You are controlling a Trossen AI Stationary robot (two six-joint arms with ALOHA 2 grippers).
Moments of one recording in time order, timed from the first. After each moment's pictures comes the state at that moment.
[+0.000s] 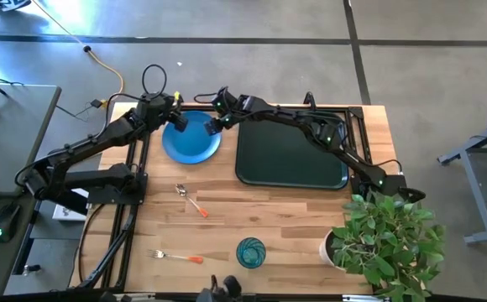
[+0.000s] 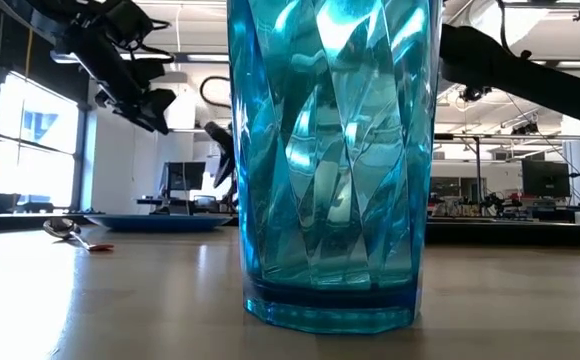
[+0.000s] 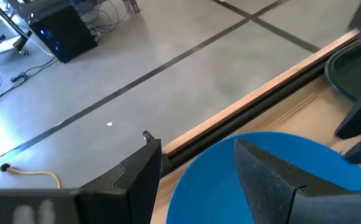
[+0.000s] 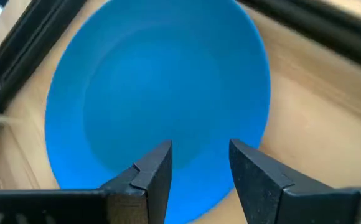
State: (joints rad) left arm 0.77 0.96 0.65 -0.25 -0.40 0.06; right arm -0.41 2.55 2.36 -0.67 -0.13 0.48
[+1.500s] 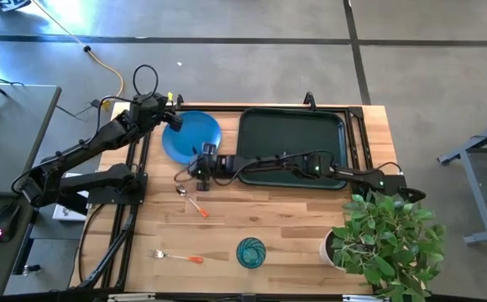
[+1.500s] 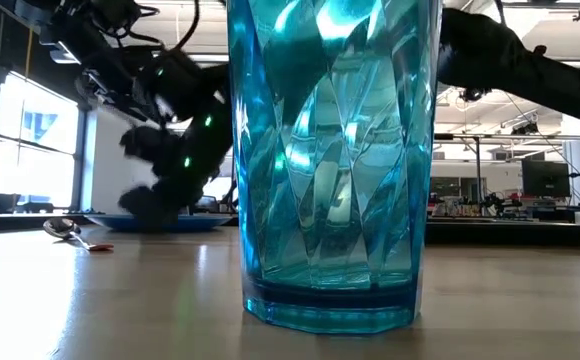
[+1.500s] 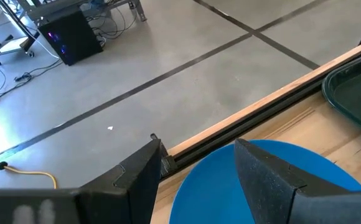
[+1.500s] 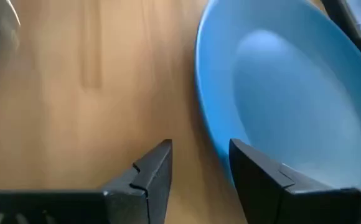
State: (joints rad) left arm 0.77 0.86 0.65 -0.30 -0.41 0.02; right arm -0.04 2.72 2.36 -0.39 0.43 -0.23
